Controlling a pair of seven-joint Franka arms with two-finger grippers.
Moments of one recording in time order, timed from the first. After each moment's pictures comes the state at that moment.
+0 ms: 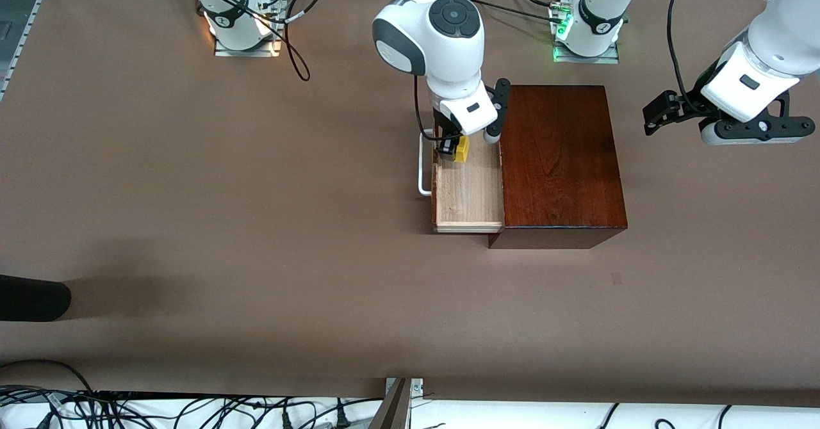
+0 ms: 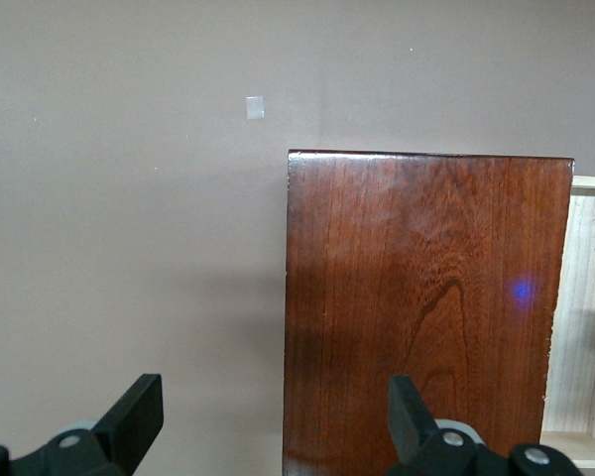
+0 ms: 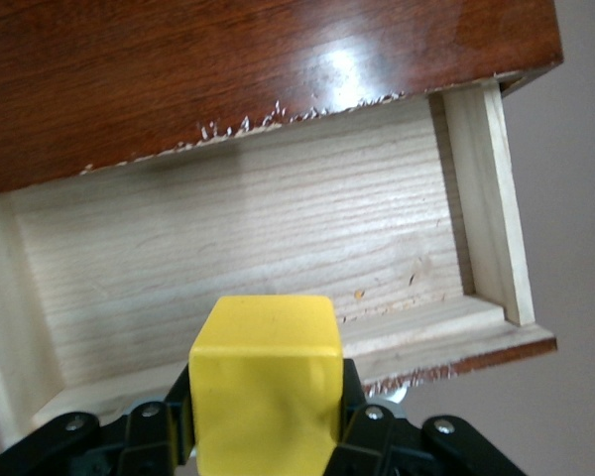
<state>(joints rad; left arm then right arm) -0.19 -0.03 0.06 -1.69 0.00 1.62 -0.19 0.84 0.78 0.12 -1.00 -0.12 1.90 -0.38</state>
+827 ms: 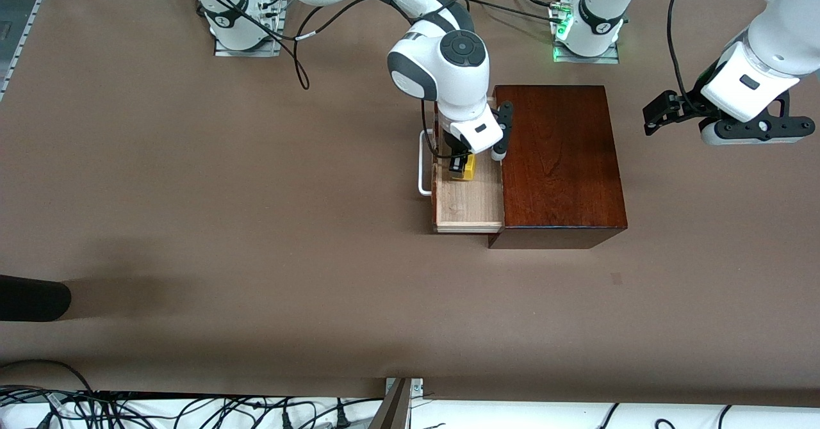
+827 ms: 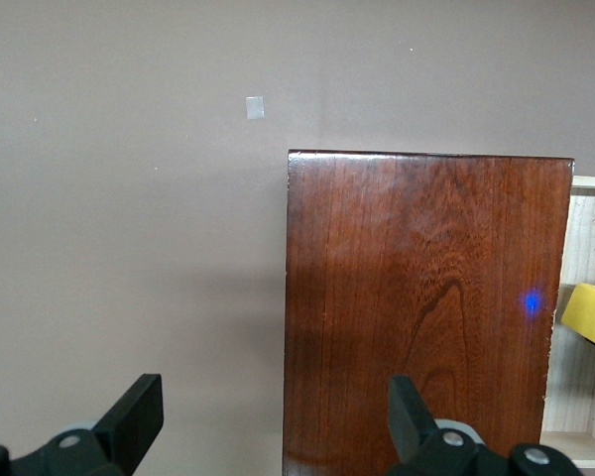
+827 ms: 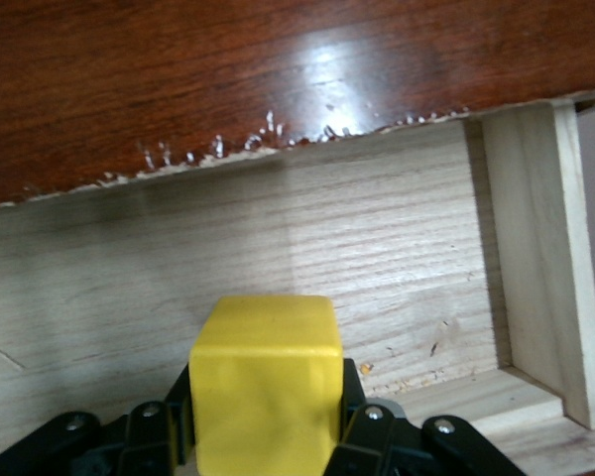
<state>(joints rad) -0.19 -0.03 0.06 -1.69 0.00 1.62 -0.19 0.87 0.88 0.10 -1.00 -0.16 2.04 -0.38</state>
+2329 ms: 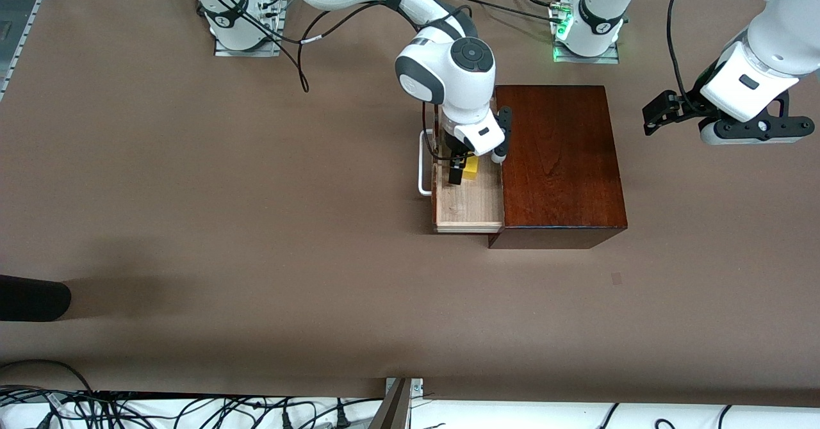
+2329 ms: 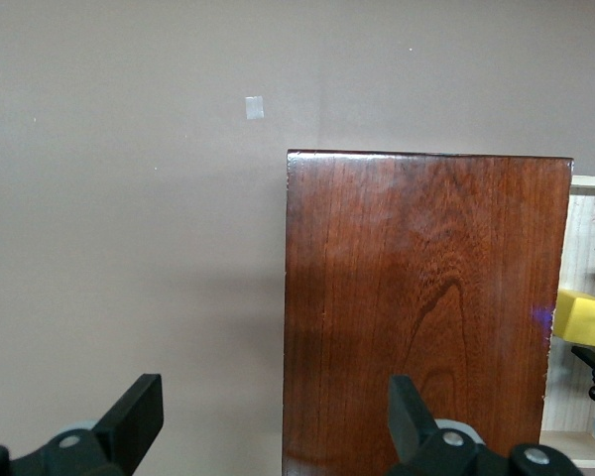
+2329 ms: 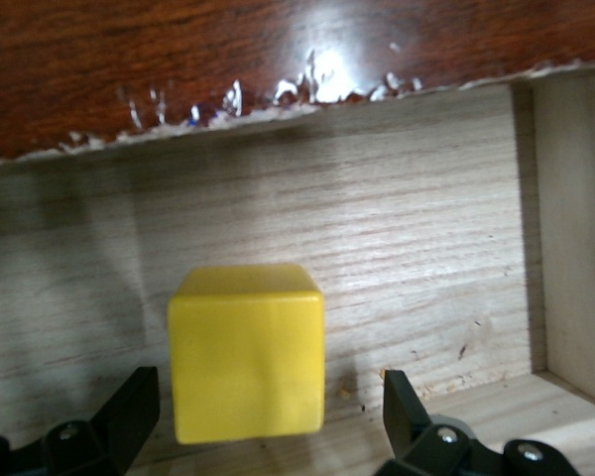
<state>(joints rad) -0.19 -0.03 0.05 -1.69 0.00 1.62 -0.19 0.91 0.92 0.05 -0.97 -0.17 2.01 -0.38</state>
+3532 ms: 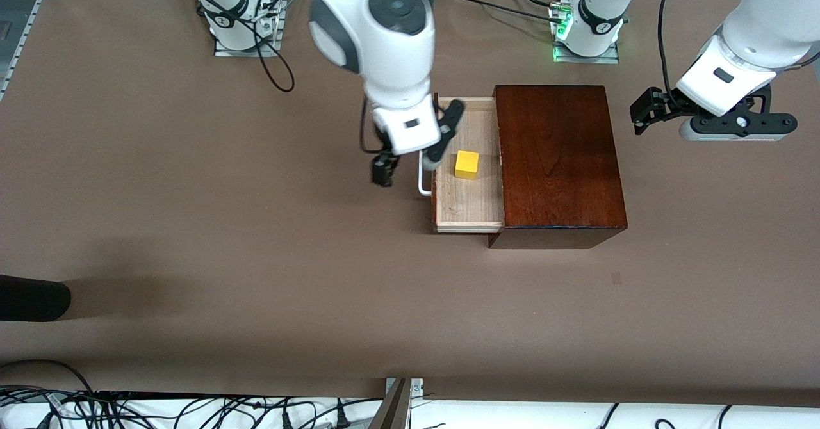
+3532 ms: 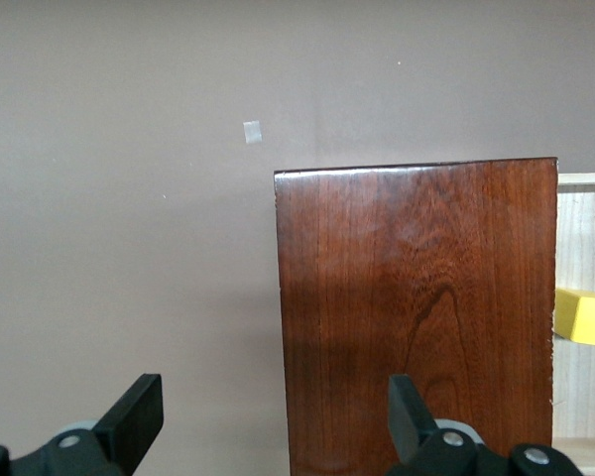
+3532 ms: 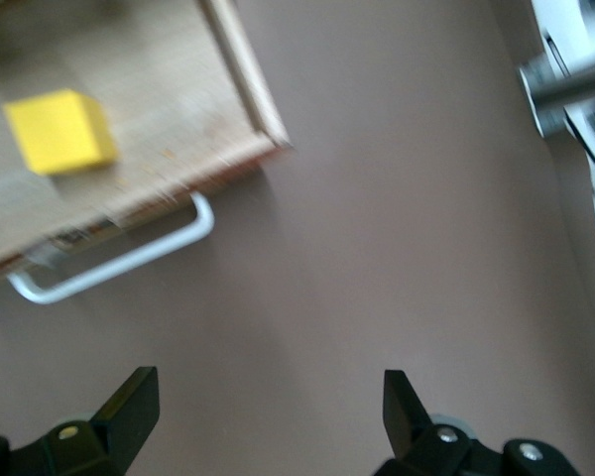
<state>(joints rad) -0.19 0.00 -0.02 -1.64 0.08 1.62 -0.19 0.71 0.72 0.02 -0.85 -0.14 1.61 -0.38</state>
